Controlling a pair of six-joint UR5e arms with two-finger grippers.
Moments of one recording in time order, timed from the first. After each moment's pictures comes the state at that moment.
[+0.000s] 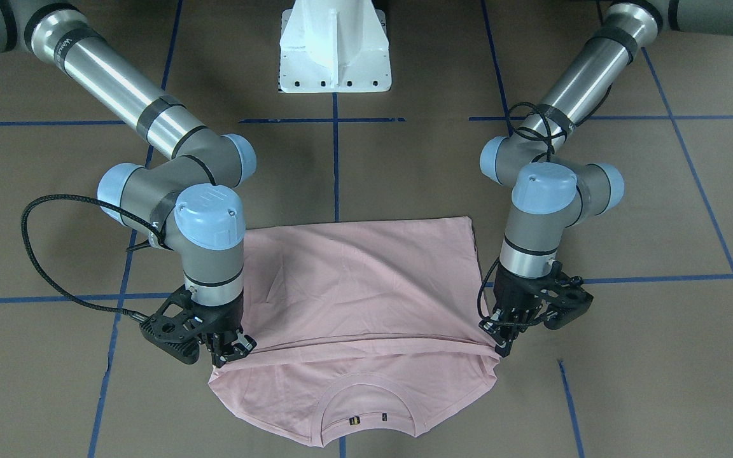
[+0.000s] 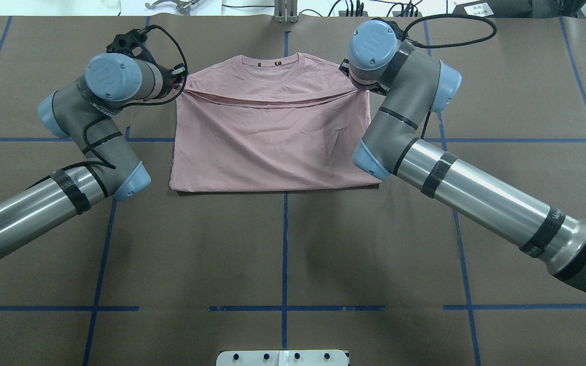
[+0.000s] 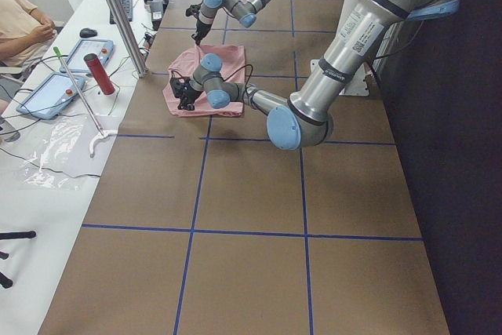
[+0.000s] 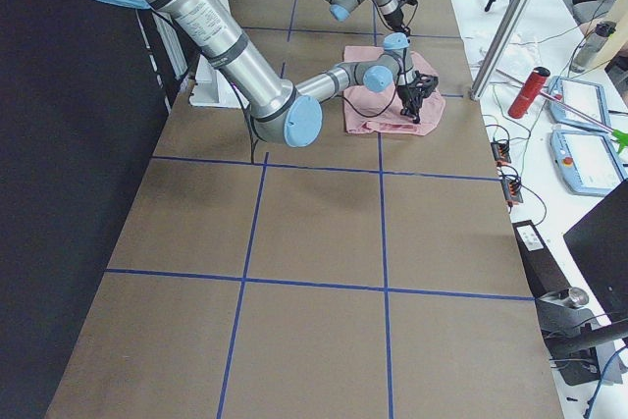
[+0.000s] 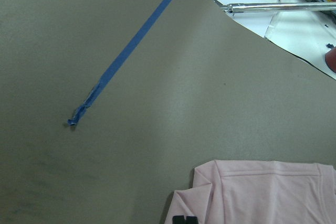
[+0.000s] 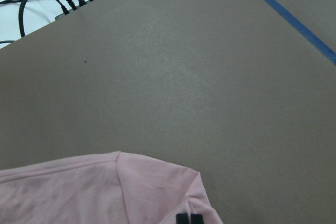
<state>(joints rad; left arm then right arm) -0.79 -2.23 -1.14 -2.32 -1.59 -1.57 0.77 -0.71 1.09 -1.24 1.62 1.58</state>
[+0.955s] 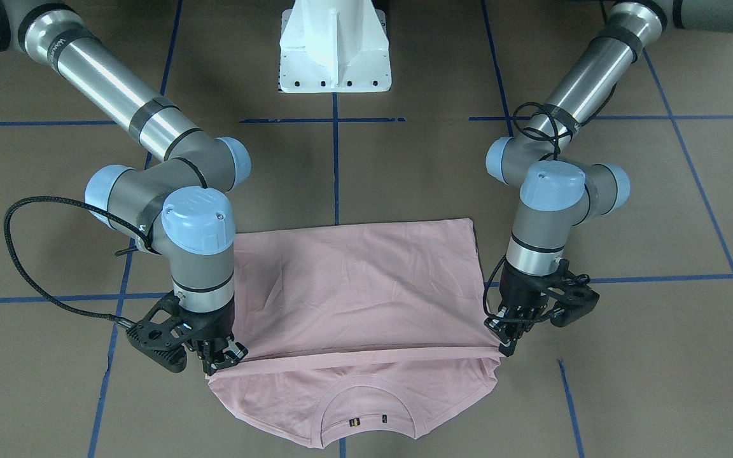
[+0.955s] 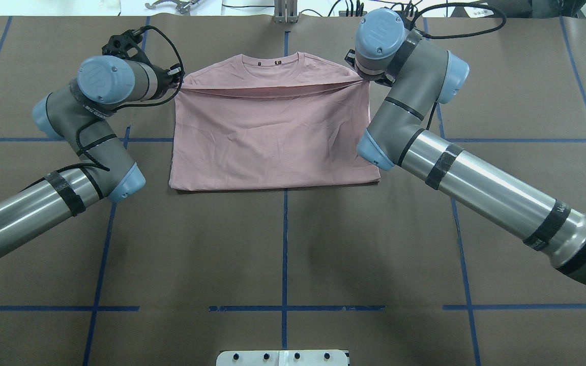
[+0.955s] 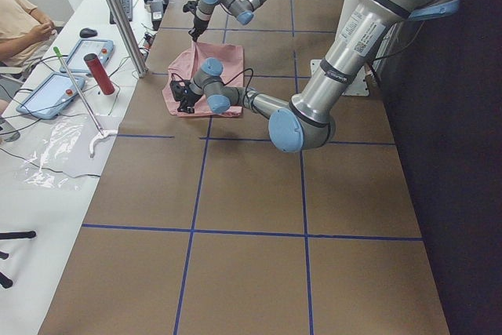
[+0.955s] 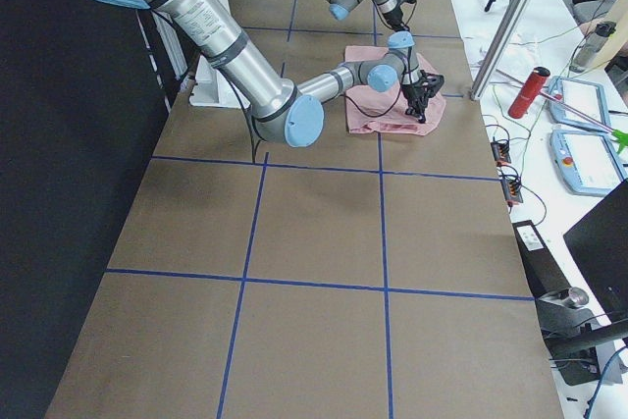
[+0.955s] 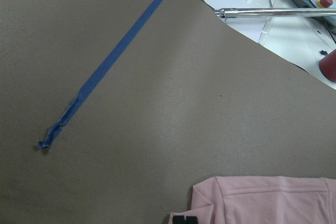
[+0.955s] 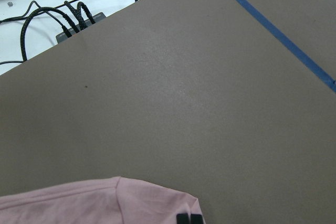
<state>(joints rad) -0.79 -2.22 -1.15 -2.35 -1.59 -1.57 0.79 -0.71 1.08 -1.23 1.63 1.58</state>
